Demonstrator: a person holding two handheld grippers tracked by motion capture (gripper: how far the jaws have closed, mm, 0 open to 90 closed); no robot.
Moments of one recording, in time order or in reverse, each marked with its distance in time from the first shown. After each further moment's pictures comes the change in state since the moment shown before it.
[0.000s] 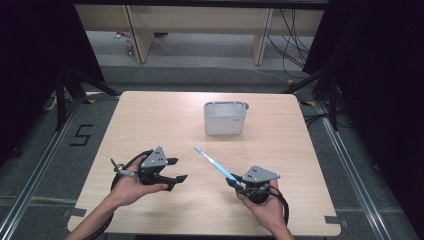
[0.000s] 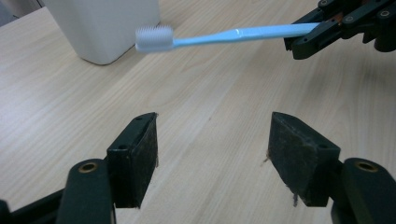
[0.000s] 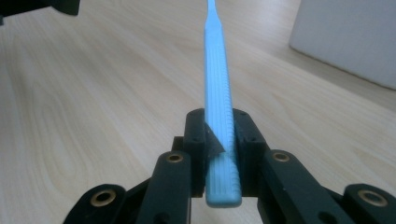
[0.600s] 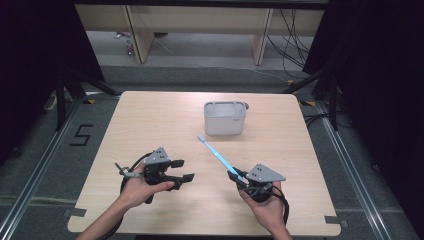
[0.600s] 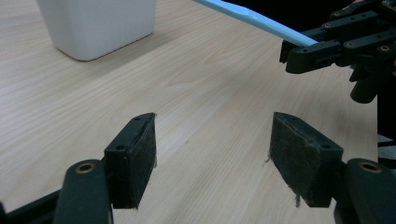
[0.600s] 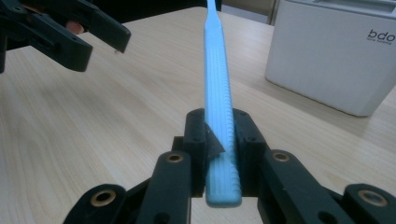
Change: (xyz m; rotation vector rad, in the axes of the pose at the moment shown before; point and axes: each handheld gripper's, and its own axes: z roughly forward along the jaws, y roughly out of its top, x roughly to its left) left arm -0.001 -0.006 0.025 -0.112 -0.061 -0.220; right arm 0.001 0.005 -0.006 -0.130 -0.067 0.022
